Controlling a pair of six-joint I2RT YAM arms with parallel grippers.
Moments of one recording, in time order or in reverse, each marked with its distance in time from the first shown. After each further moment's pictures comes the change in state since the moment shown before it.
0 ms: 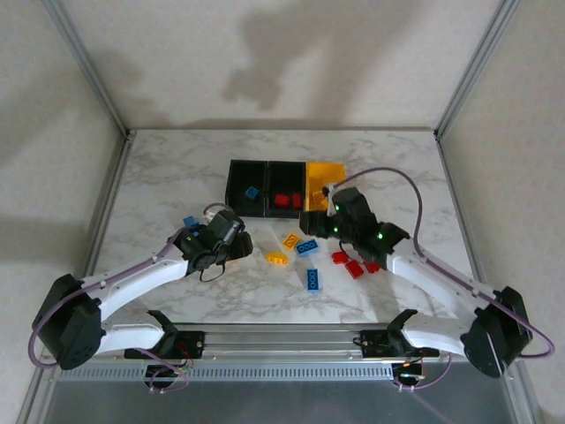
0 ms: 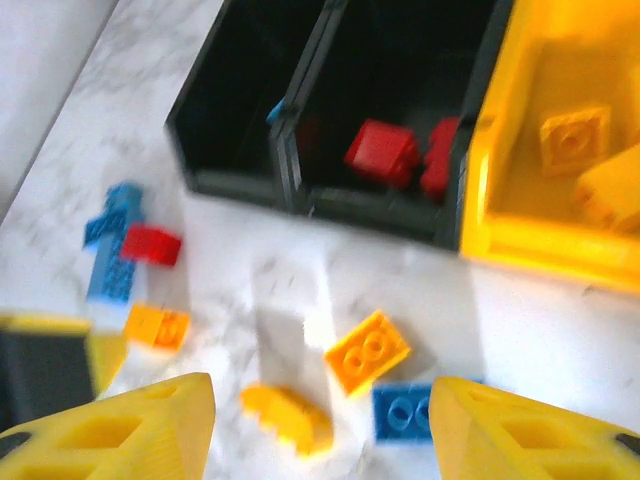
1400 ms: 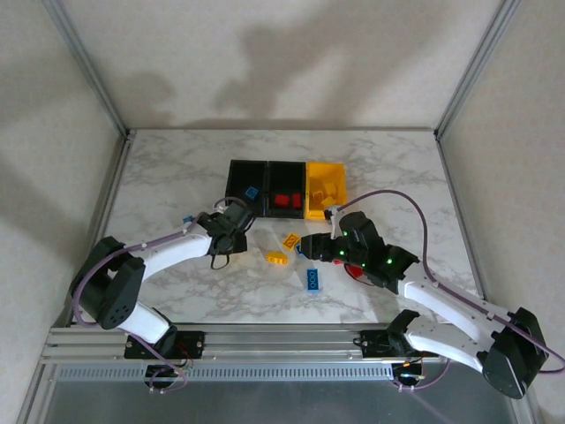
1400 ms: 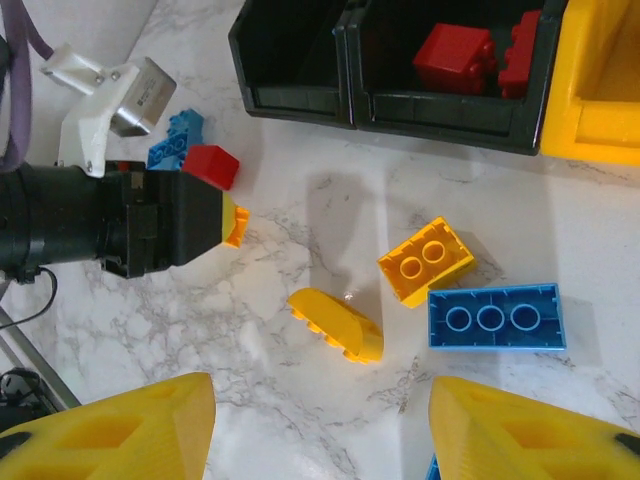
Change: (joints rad) left arm 0.057 0.276 0.143 -0.016 -0.068 0.129; right arm 0.056 -0.171 -0.176 0.053 -0.064 0.051
